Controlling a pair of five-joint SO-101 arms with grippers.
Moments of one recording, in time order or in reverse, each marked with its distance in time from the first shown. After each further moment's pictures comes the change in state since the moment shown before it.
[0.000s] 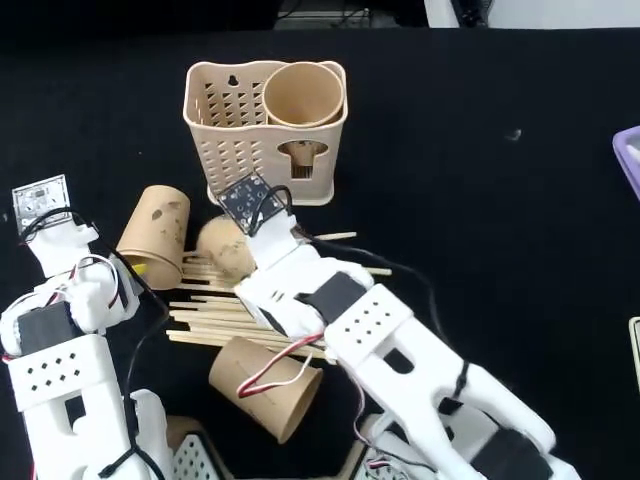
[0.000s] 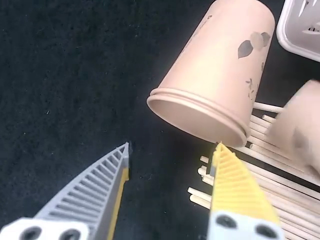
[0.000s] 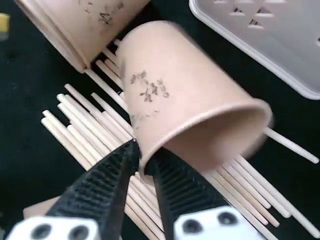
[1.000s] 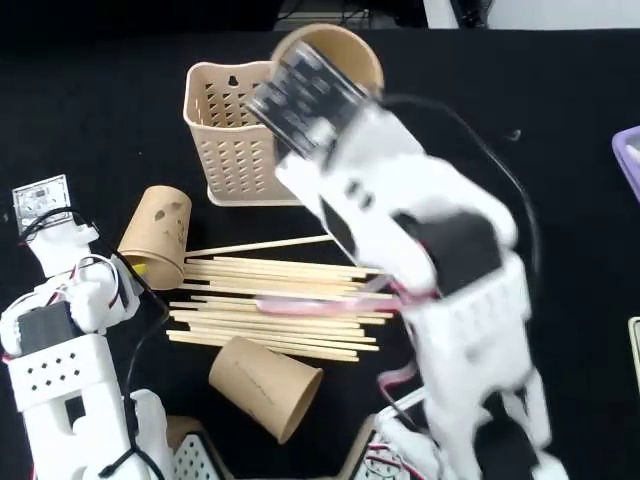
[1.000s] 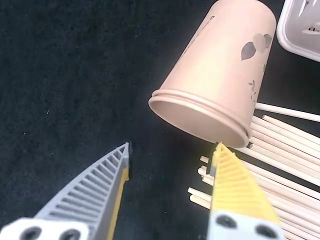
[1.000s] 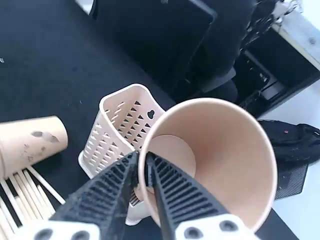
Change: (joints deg) left arm 0.0 0.0 0.0 0.0 0.0; right arm 14.1 12.0 -67.7 28.1 33.6
